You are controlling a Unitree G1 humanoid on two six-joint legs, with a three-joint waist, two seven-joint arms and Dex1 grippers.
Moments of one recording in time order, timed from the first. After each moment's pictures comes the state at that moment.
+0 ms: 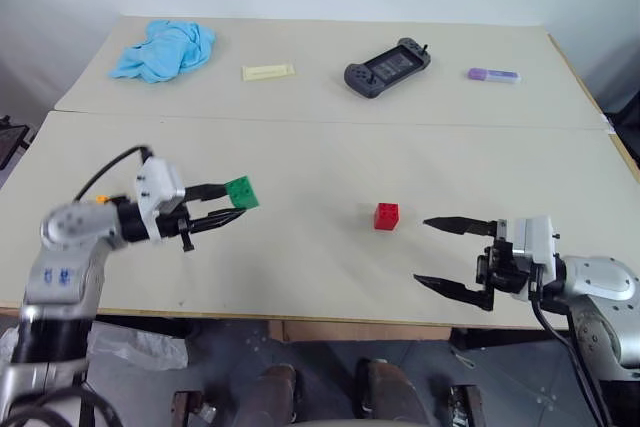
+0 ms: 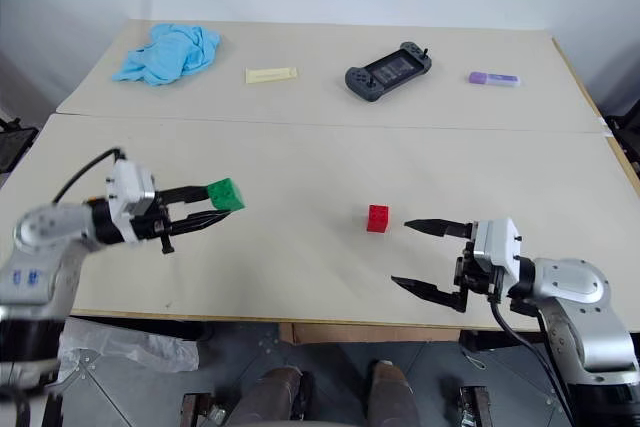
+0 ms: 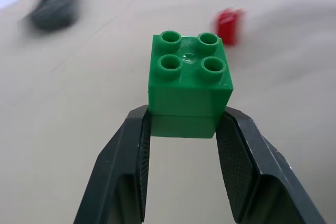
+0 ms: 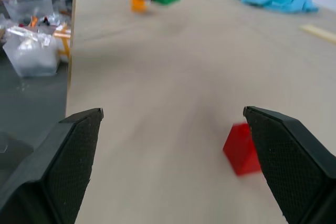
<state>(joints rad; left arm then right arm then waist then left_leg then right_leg) -0.55 0.75 0.04 0.14 -0.38 0.11 -1.28 0.03 -0.72 -0.21 -0.24 0.57 0.04 1.21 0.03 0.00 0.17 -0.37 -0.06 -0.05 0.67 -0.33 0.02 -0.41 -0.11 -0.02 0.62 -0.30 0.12</state>
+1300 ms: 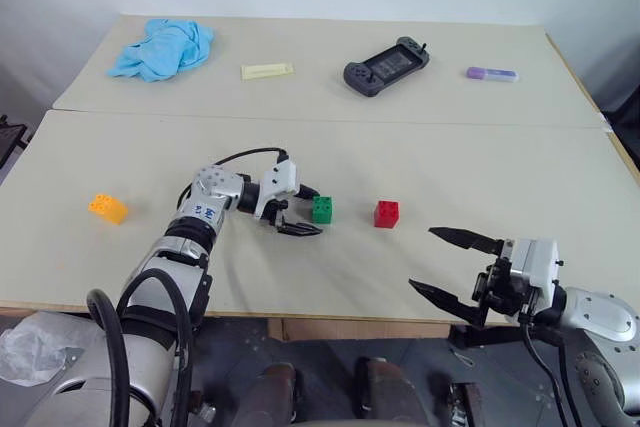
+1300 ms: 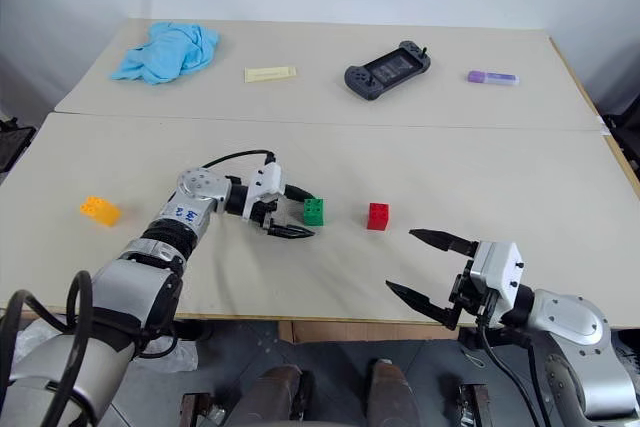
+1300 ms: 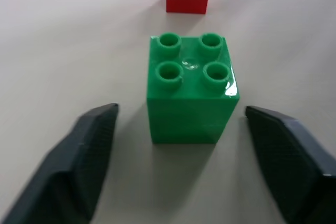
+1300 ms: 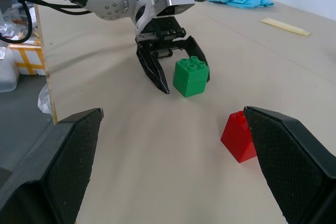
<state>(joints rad) -1.03 0.35 -0.14 1.19 0.00 -0.43 -1.32 0.17 -0.65 -0.20 -0.41 0.56 0.05 1.02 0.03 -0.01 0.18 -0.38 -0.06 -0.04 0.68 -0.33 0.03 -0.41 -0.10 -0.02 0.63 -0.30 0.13</state>
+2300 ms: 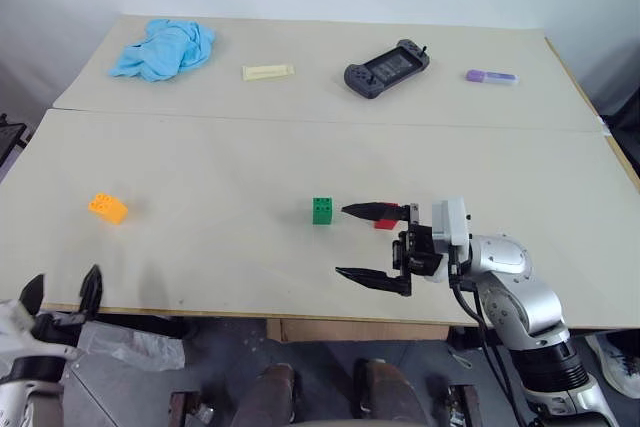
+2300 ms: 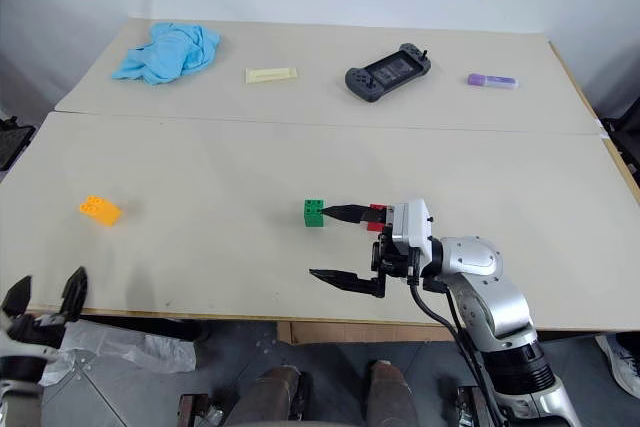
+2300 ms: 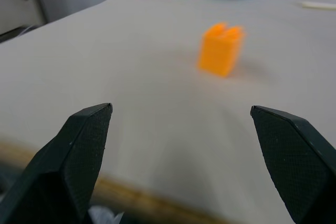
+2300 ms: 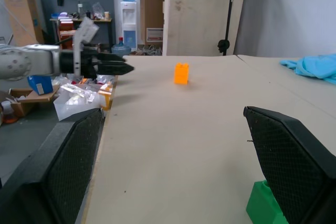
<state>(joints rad) 0.36 0.19 0.83 -0.08 -0.52 0.00 -0.41 -0.26 -0.45 0.13 -0.24 0.55 0.11 1.14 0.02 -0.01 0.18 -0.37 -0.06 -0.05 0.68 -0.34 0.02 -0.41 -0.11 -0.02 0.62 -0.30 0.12</state>
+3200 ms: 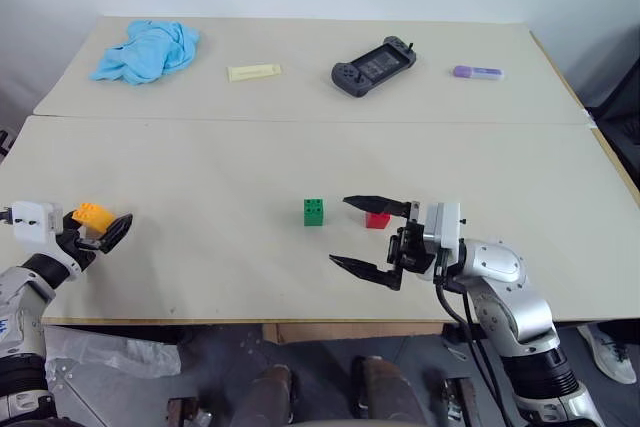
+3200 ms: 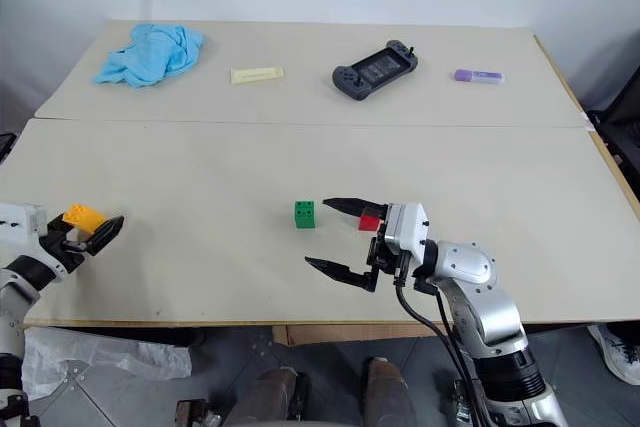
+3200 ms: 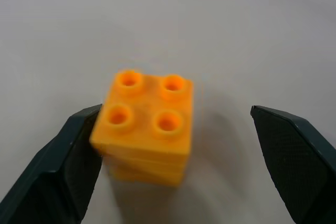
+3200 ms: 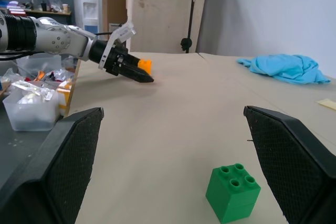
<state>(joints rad) -0.18 0.77 0.49 0.48 -0.42 0.15 -0.71 -0.22 -0.42 0.11 -0.28 0.46 0.03 1.01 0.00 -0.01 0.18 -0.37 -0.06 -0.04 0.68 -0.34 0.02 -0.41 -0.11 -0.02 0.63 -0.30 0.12</state>
